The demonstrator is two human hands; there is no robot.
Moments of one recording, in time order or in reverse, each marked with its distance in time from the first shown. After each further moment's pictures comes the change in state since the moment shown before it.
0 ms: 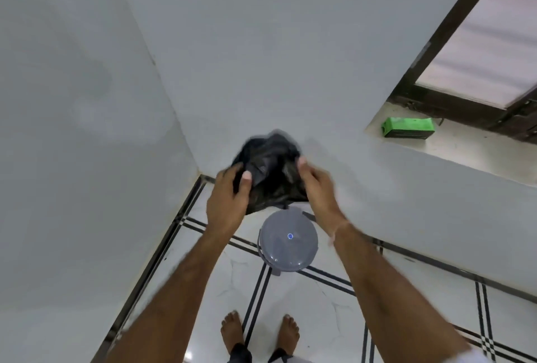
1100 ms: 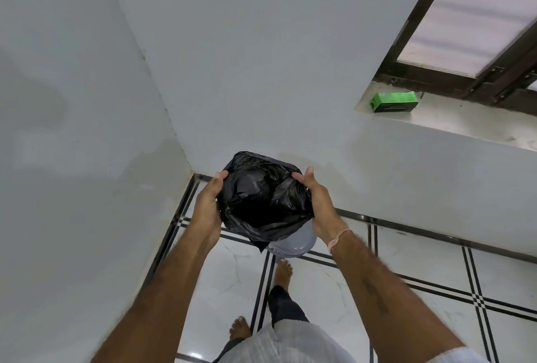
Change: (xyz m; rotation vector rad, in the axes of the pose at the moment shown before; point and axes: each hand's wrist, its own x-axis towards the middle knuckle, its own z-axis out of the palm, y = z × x) left_hand -0.026 -0.055 -0.053 -0.805 -0.264 -0.410; right_hand -0.077 0.030 0.041 0.581 -0.033 0.412
